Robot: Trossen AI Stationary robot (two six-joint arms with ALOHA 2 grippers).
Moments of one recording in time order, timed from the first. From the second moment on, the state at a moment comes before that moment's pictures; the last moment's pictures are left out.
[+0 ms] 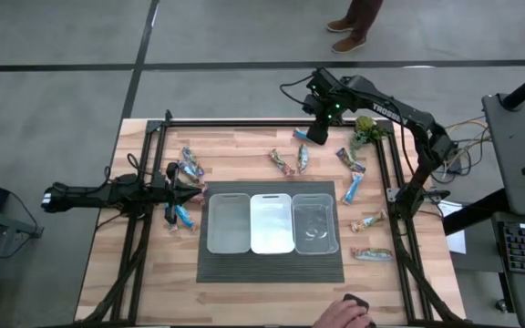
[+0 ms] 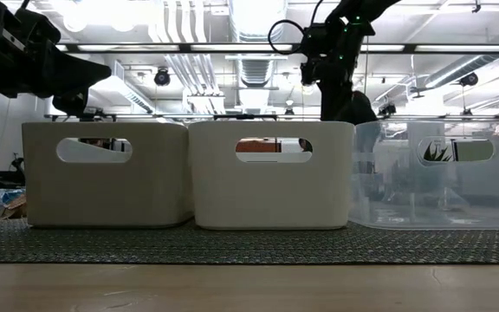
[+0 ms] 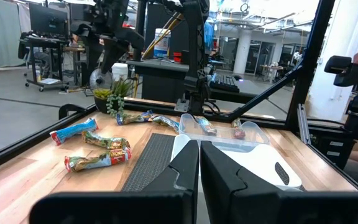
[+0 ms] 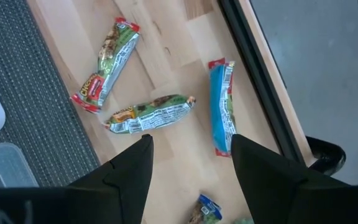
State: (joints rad) left arm -0.03 0.03 0.01 0.04 -0.12 -0.11; right arm -0.69 1.74 1.65 -1.12 -0.08 -0.25
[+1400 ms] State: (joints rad) left arm -0.03 0.03 0.01 0.04 -0.12 -0.11; right arm -0.69 1.74 1.64 -1.09 -0.09 -0.30
